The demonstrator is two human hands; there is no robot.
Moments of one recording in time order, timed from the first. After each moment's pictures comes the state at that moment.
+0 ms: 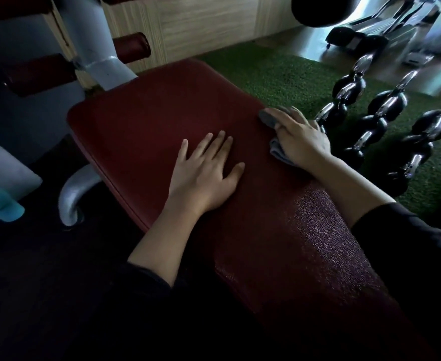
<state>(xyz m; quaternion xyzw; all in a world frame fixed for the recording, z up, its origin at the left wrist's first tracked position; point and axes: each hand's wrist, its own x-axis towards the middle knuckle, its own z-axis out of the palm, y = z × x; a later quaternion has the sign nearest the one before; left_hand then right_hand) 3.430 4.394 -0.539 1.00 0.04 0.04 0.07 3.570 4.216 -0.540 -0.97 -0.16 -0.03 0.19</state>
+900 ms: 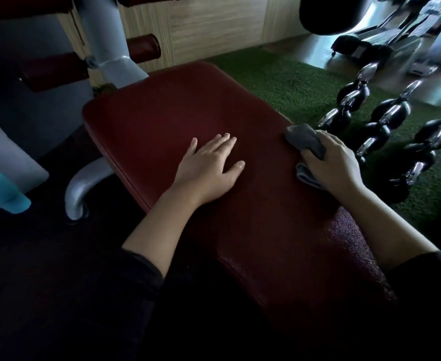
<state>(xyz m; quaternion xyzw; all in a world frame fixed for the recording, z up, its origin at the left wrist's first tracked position) 3.423 4.405 -0.534 0.99 0.01 0.05 0.15 3.531 4.174 -0.553 -0.94 -0.12 -0.12 0.28</state>
